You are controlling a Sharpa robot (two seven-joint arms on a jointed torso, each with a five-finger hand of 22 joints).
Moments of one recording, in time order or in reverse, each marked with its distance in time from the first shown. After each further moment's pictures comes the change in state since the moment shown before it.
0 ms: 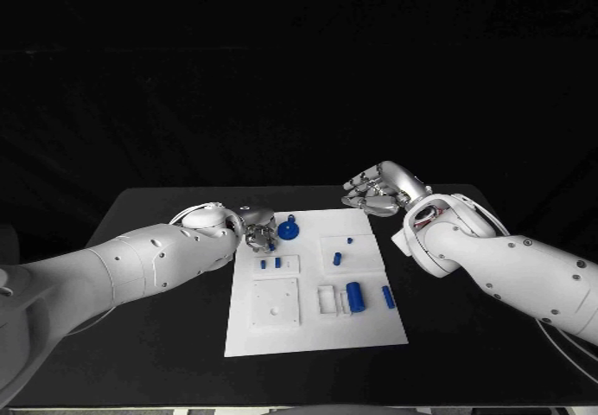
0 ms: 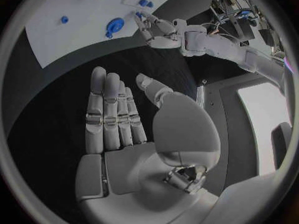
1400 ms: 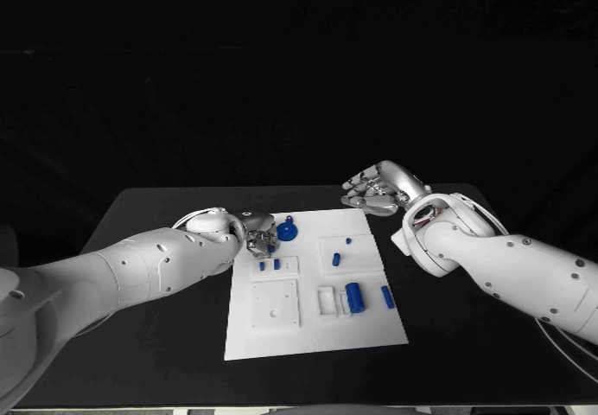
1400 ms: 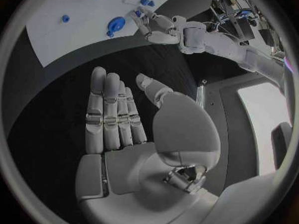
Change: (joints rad) left arm -0.010 0.022 -0.025 -0.021 -0.011 0.011 -0.019; left_hand -0.002 -0.014 -0.005 -0.008 -0.011 -0.145 -0.025 0.006 -0.001 -0.043 0.022 0.000 -0.002 -0.031 0.013 0.000 0.004 0.000 -0.009 0.009 -0.009 -0.001; right arm 0.000 -0.001 0.000 0.000 0.001 0.000 0.000; right_hand 0.000 0.000 0.000 0.000 0.000 0.000 0.000 0.000 0.000 0.000 0.000 -0.004 0.000 -0.003 0.003 0.000 -0.001 0.000 0.000 0.000 0.000 0.001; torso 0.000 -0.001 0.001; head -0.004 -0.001
